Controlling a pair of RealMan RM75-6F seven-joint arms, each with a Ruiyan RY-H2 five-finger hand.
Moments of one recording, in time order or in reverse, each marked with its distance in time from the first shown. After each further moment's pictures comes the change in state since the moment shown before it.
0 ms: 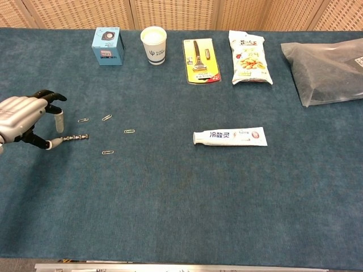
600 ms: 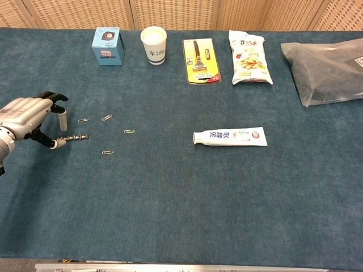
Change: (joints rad) left arm -0.044 -0.071 -0.009 0.088 -0.112 -0.008 0.019; right arm -0.002 0.004 0.000 -0.001 -0.004 0.006 0.009
